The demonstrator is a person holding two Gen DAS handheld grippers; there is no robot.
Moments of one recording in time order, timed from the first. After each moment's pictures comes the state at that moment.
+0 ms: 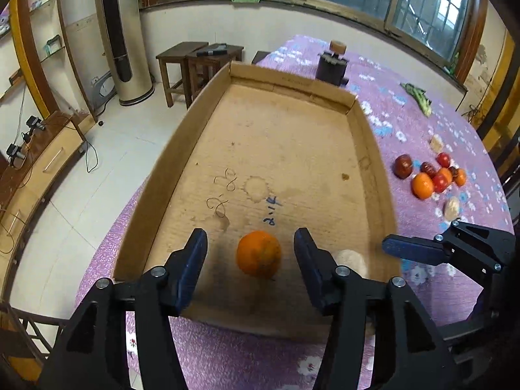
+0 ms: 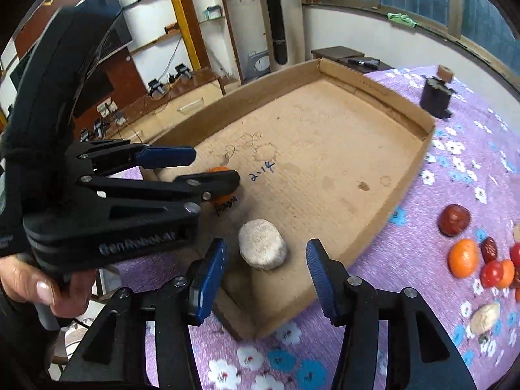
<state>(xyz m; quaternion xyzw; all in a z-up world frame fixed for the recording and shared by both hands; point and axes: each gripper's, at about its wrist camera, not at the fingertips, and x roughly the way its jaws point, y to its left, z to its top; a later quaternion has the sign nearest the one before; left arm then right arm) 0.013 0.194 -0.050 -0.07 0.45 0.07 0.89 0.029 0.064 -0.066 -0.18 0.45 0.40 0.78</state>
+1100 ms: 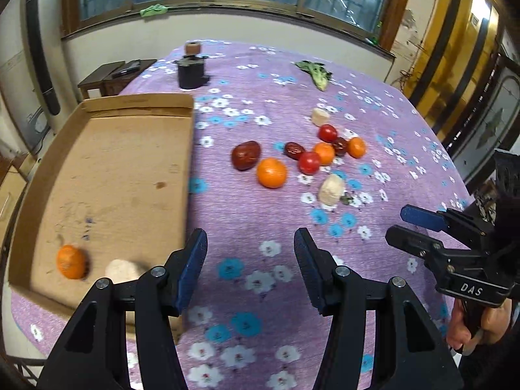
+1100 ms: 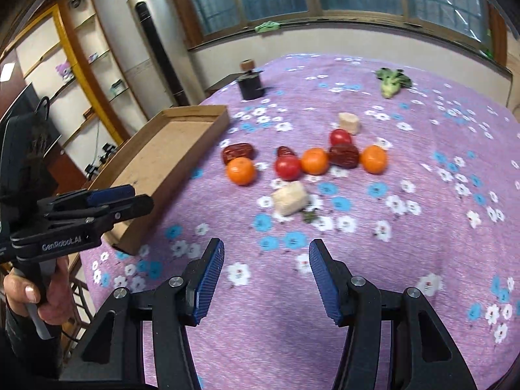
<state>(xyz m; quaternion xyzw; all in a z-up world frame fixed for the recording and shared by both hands) 0.025 0.040 -0.027 -0.04 0.45 -0.08 0.89 0.030 -0.173 -0.030 -0.02 0.43 0.23 0.87</state>
